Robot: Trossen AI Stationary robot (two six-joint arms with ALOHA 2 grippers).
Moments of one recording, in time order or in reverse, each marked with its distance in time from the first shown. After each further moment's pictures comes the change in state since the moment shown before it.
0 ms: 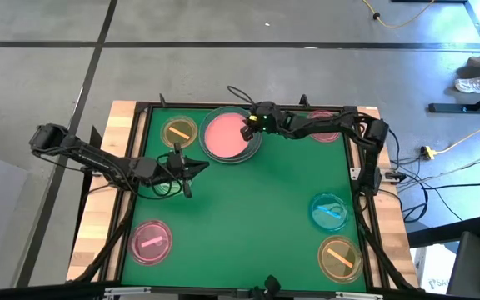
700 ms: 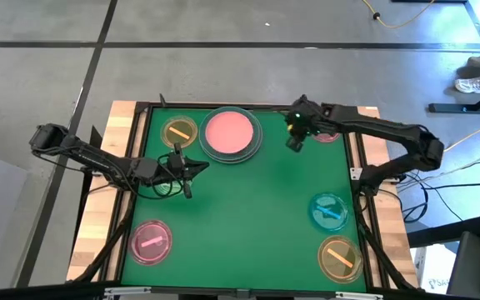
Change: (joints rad) left arm 0.000 0.000 0.000 -0.025 0.000 0.000; right arm 0.007 -0.535 -0.009 -1.017 0.110 -0.305
